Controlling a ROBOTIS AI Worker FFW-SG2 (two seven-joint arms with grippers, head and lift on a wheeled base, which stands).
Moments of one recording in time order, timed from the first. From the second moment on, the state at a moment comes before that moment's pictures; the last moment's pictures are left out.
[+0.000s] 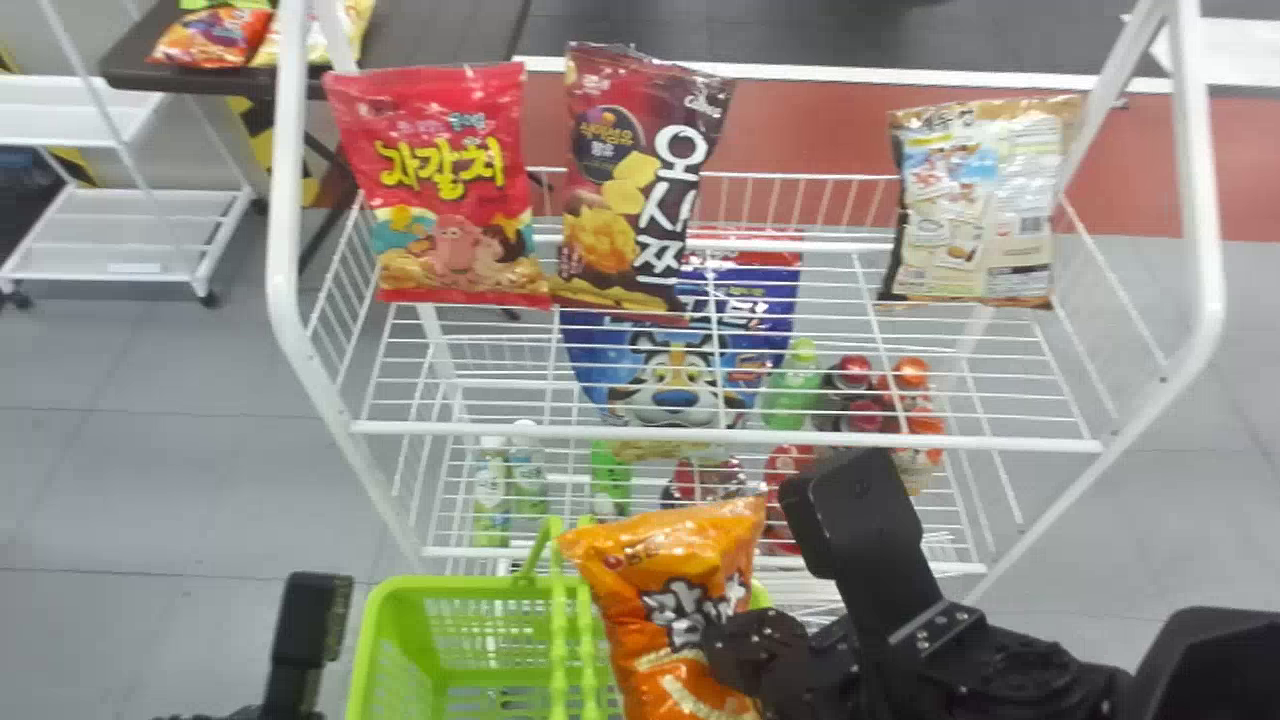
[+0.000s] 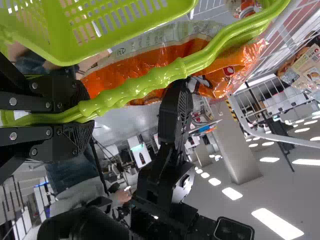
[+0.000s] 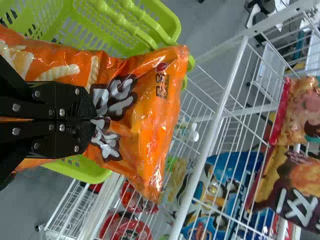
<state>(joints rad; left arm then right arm) 0.53 0.19 0.08 -2.17 0.29 1.24 -1.30 0.32 -0.23 0.34 -2.59 -0.45 1.56 -0.17</state>
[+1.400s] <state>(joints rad) 0.53 0.18 0.09 -2.17 0.30 1.21 -1.30 0.24 -0.18 0.47 -2.28 -0.47 1.56 -0.31</state>
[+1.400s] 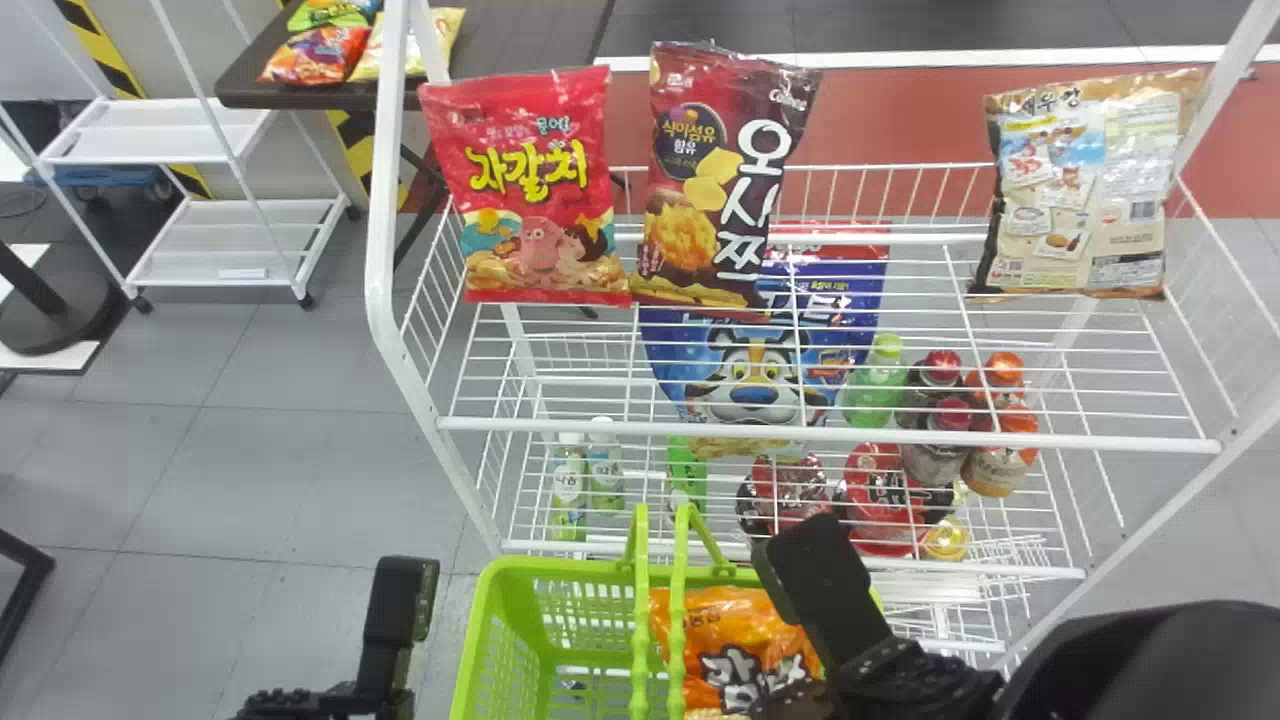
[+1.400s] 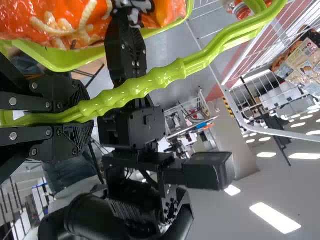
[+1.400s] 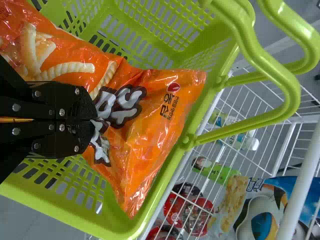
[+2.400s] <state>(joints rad) 0.53 0.18 0.09 -2.16 0.30 1.21 -1.30 0.44 -0.27 0.29 -2.62 -0.27 1.53 -0.30</state>
